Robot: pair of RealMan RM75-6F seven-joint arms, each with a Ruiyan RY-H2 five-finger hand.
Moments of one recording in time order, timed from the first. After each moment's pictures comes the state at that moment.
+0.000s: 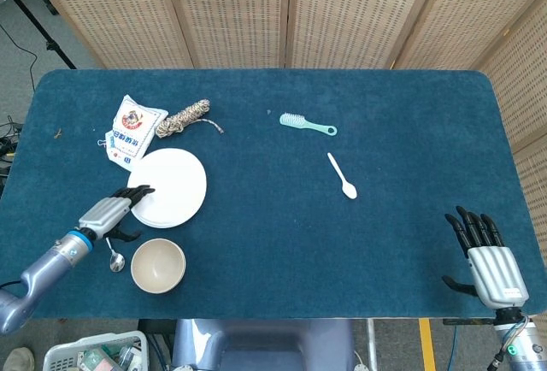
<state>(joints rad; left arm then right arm) -0.64 -1.26 0.04 -1.32 1.47 0.72 -0.51 0.11 -1.08 0.02 -1.69 -1.53 1.41 -0.08</state>
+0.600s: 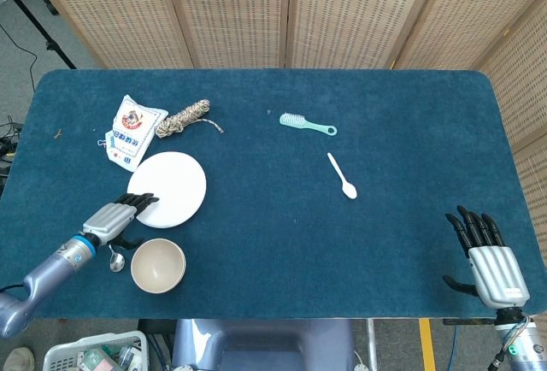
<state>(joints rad) -0.65 -1.22 0.05 -1.40 1.42 0.69 -0.33 0.11 -1.08 0.02 -1.69 -1.54 1.41 -0.08</state>
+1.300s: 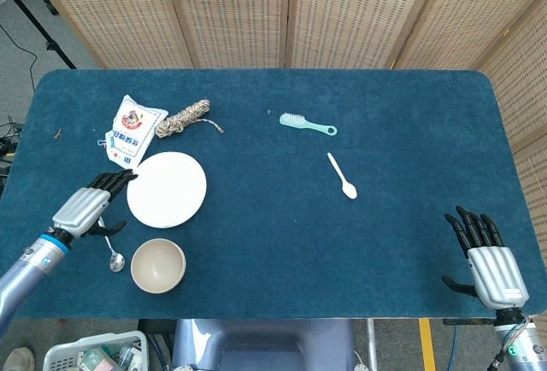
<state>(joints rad) -0.54 -1.11 0.02 -1.47 1.49 0.99 -0.37 0.11 -1.08 0.01 -1.70 -1.54 1.42 -0.07</state>
